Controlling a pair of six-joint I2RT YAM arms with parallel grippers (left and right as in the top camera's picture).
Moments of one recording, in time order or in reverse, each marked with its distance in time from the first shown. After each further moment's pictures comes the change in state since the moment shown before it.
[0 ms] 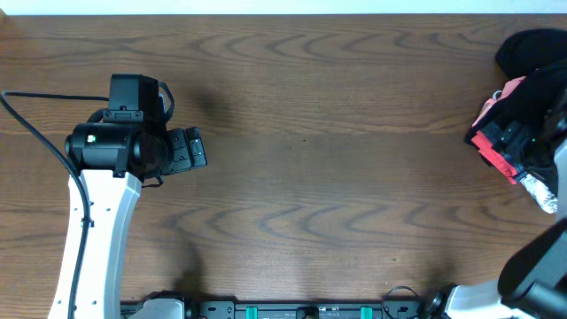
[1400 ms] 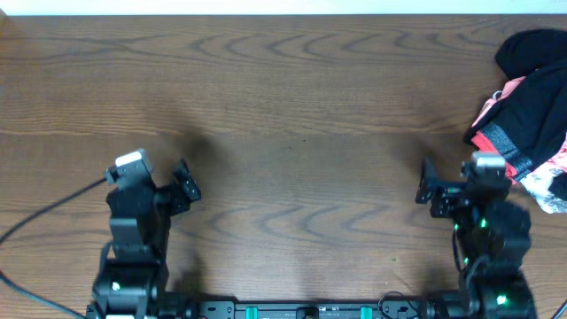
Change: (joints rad) left arm 0.000 -0.711 -0.787 0.764 -0.150 -0.056; right arm 0.525 -1.155 -0.761 0.522 -0.072 -0.179
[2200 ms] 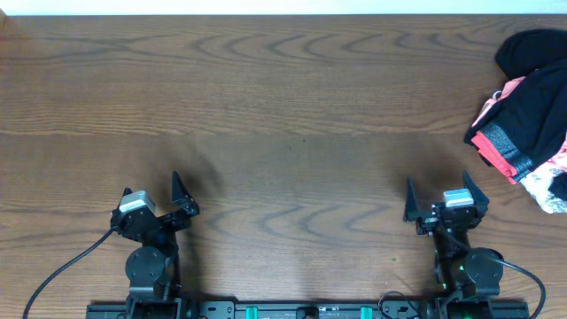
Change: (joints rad) left arm 0.000 -0.603 -0.545 0.406 -0.113 0.071; right arm 0.000 -0.513 -0.513 0.337 -0.088 -0.182
